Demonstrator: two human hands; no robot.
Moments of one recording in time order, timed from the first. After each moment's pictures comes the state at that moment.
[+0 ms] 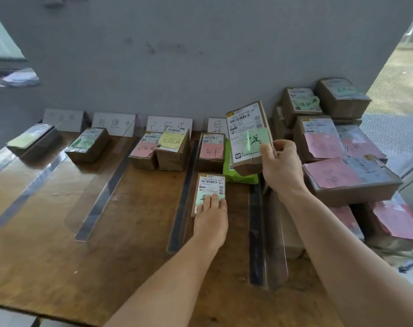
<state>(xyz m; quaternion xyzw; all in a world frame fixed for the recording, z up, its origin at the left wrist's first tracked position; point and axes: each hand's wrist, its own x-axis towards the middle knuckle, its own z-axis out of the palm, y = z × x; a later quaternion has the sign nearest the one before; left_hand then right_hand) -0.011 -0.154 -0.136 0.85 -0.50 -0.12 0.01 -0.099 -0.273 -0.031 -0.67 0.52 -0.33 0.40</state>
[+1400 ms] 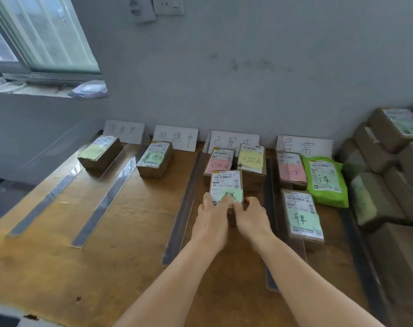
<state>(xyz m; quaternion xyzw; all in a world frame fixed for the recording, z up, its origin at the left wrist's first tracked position) 0.203 -0.040 -0.099 0.86 -0.43 -0.15 0.22 0.134 -0.123 -0.113 -0.69 0.52 -0.15 0.47</state>
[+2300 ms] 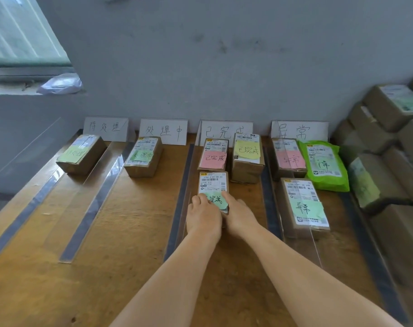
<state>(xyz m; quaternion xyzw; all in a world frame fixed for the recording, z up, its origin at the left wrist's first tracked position) 0.229 -0.063 -0.117 0.89 -0.44 -0.12 -0.05 0.166 -0.129 -0.149 -0.80 0.45 -0.01 0.39</state>
